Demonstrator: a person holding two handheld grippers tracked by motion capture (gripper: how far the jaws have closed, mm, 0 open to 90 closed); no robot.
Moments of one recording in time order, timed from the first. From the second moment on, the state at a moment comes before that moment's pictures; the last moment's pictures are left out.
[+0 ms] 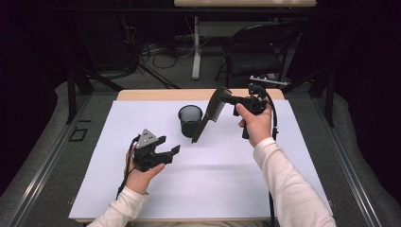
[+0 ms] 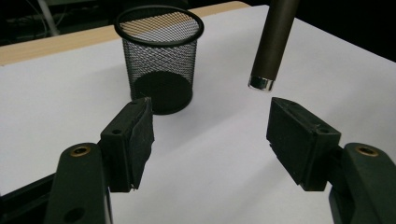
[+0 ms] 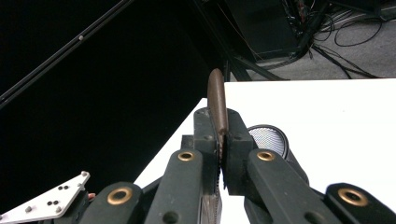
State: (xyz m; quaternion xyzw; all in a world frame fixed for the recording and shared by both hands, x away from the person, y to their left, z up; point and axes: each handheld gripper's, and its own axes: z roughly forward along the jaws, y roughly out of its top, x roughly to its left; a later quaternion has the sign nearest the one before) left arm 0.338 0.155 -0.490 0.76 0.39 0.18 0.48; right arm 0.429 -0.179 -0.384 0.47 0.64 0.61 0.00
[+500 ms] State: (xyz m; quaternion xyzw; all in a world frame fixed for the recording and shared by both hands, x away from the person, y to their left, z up) left arm 0.341 0.160 -0.489 0.76 0.39 0.17 0.49; right arm 0.435 -0.179 -0.373 0.47 0.63 0.61 0.02
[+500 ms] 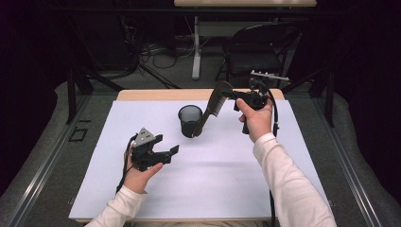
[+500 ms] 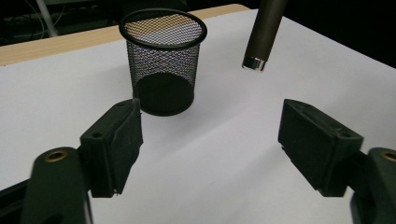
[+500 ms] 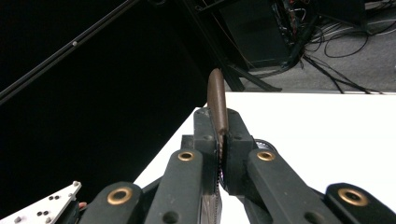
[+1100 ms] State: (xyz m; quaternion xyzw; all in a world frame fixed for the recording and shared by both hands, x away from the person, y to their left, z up) left arm 0.345 0.166 -0.489 0.75 0.40 0.16 0.50; right arm 0.448 -0.176 -0.353 0.47 0.64 0.61 0.06
